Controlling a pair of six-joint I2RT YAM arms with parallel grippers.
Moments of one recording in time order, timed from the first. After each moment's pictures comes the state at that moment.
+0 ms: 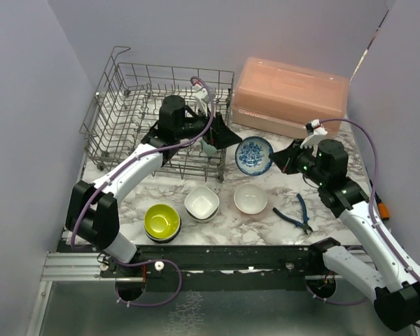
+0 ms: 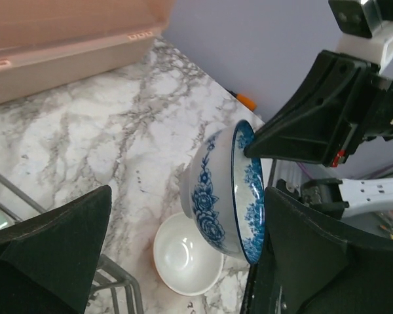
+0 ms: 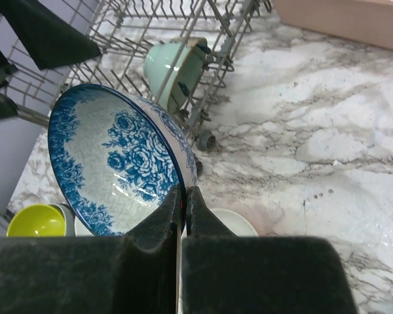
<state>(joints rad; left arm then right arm) -0.49 1.53 1.22 0.18 0.75 -0.43 0.35 0.85 0.77 -0.23 -0.22 0.44</state>
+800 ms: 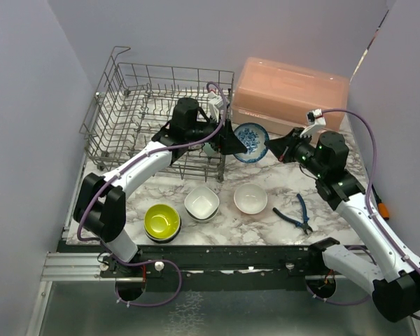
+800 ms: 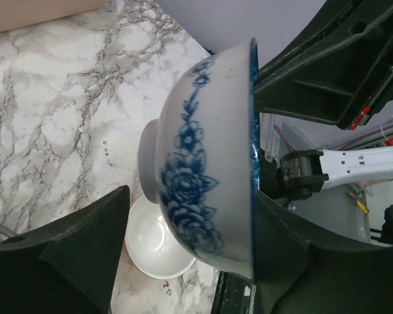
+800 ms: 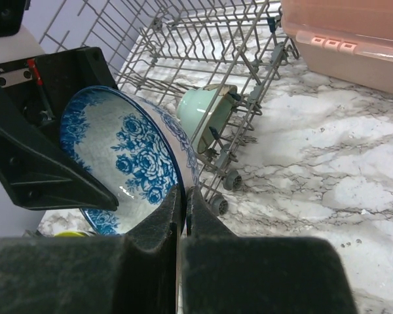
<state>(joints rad) -0.55 1.62 1.27 0.07 0.83 -0.44 0.35 0.93 0.83 -0.07 -0.25 0.50</state>
